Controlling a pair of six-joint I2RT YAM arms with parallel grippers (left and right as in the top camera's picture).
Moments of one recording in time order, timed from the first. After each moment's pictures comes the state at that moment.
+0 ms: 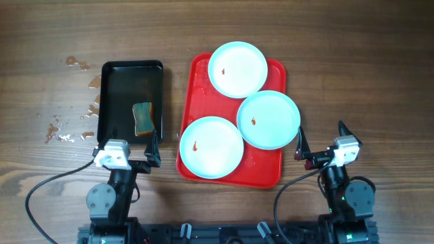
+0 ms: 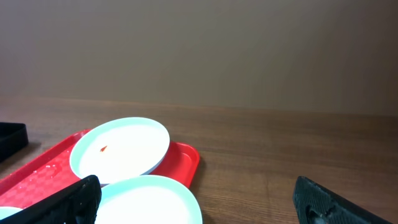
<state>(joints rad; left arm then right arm) -0.01 0.01 0.01 -0.06 0.12 -0.13 0.09 0.01 0.01 0.00 -0.05 -0.01</state>
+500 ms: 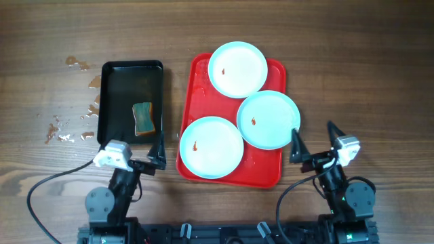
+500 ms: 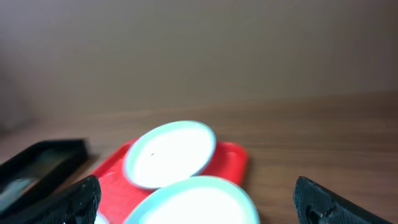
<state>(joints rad) -0.01 0.02 0.01 0.07 0.29 -0.28 0.09 0.01 0.01 -0.01 -0.22 0.19</state>
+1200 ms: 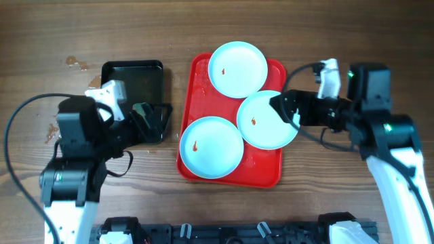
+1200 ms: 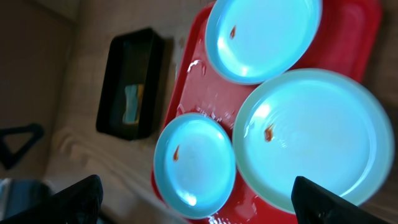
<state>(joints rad) -0.01 0.91 0.93 -0.77 0.51 -0.52 0.09 1.19 1.12 -0.87 -0.60 0.26</state>
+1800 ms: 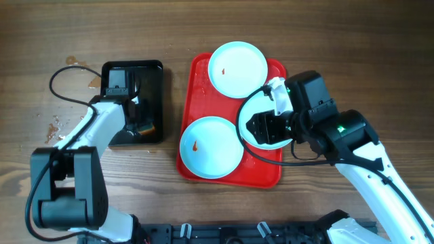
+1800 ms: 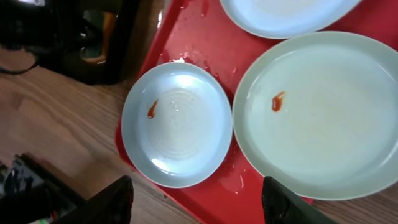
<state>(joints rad) -0.01 1.71 0.94 -0.52 -0.02 -0.30 0.45 1.23 1.12 -0.92 -0.28 0.24</state>
